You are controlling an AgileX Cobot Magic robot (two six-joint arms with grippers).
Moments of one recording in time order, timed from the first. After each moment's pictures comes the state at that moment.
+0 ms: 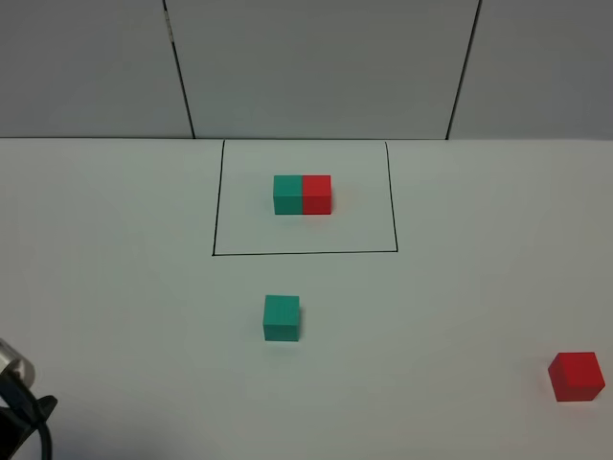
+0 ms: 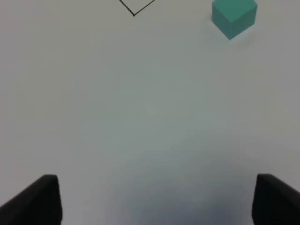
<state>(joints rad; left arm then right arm) -0.52 0.67 -0.59 0.17 0.75 0.09 0.02 0.04 -0.50 -0.04 1.06 0.06</state>
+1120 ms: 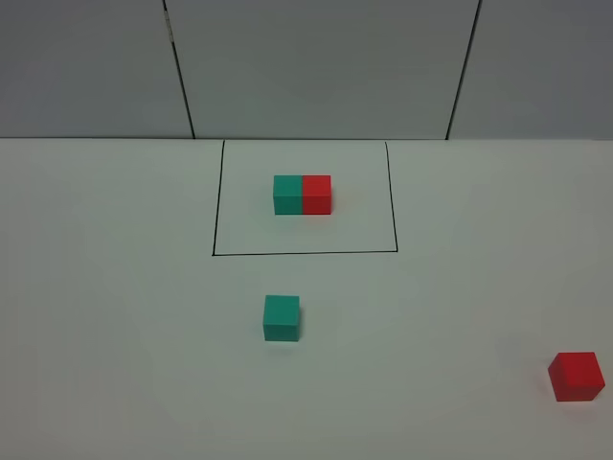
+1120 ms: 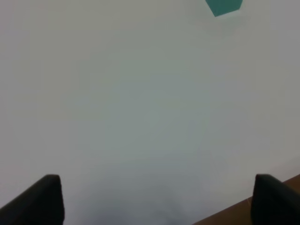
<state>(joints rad) -0.34 0.27 -0.48 -0.05 0.97 0.07 0.02 0.04 -0.50 -0.04 1.06 0.06</state>
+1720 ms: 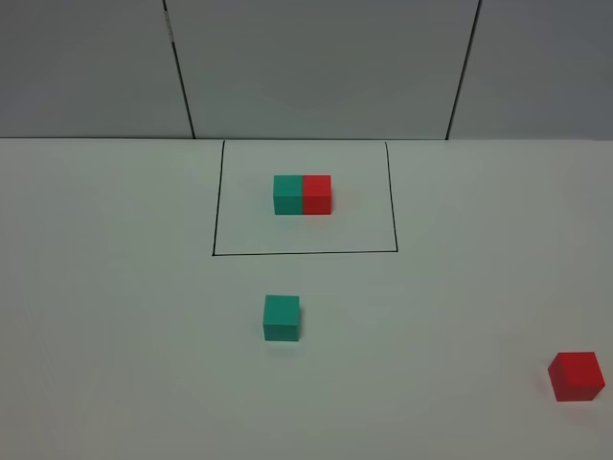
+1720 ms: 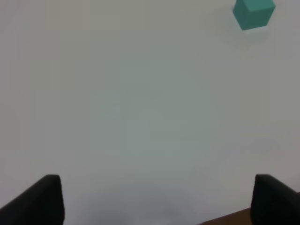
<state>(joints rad) -0.21 0.17 -0.48 -0.06 1.03 0.07 0.02 0.04 -0.50 -0.04 1.06 0.06</state>
